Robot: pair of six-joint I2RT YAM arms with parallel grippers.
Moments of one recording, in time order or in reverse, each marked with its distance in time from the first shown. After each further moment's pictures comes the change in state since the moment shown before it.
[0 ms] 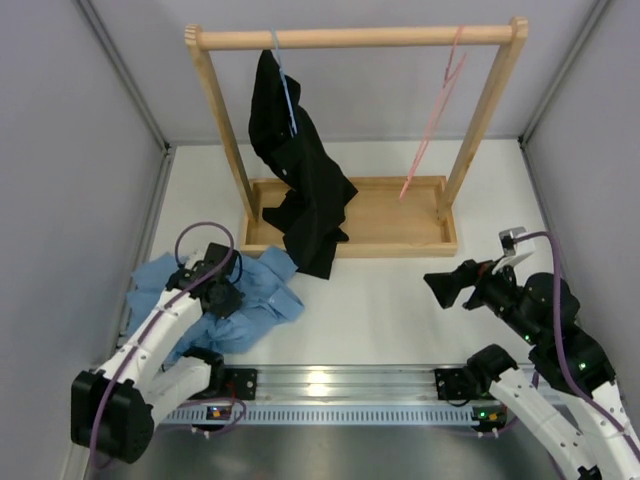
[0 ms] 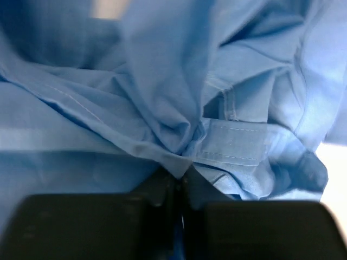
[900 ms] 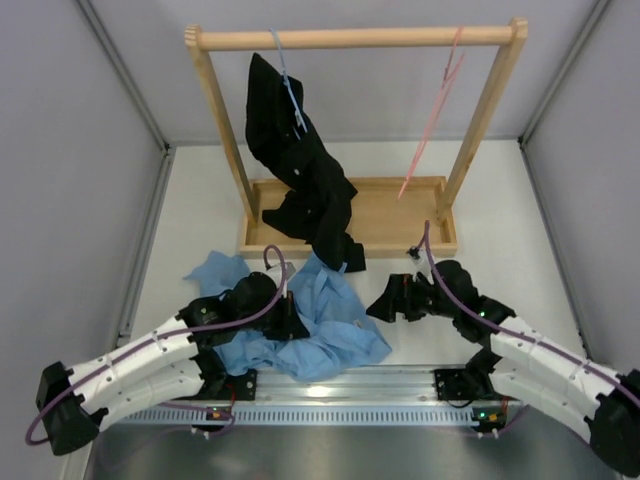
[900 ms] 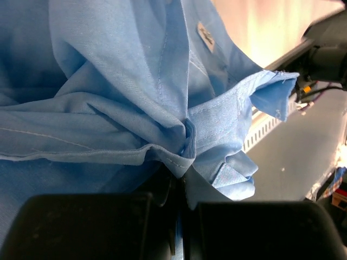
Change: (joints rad) left arm -0.631 -0.190 -0.106 0.410 0.482 0.206; right arm 0.122 0.436 -0.459 0.574 -0.346 0.244
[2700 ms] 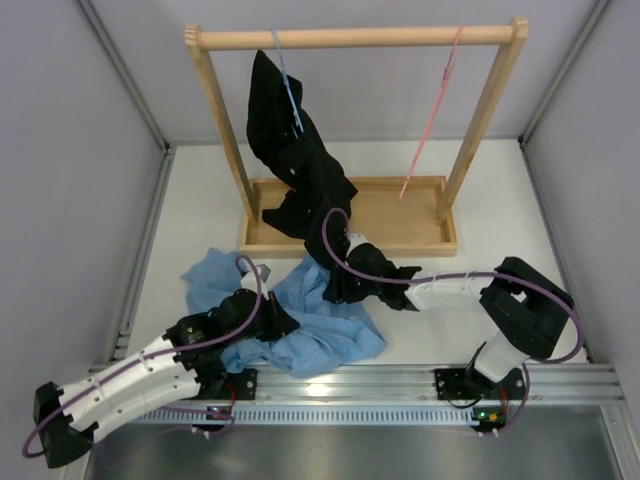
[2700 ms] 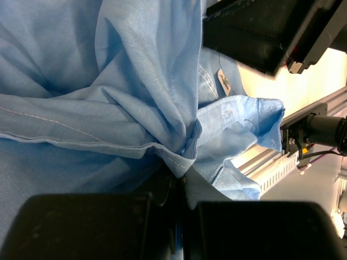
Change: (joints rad) left arm -0.027 -0.223 -0.167 0.055 -0.269 -0.144; right arm 0.307 0.829 0.383 0.288 0.301 0.019
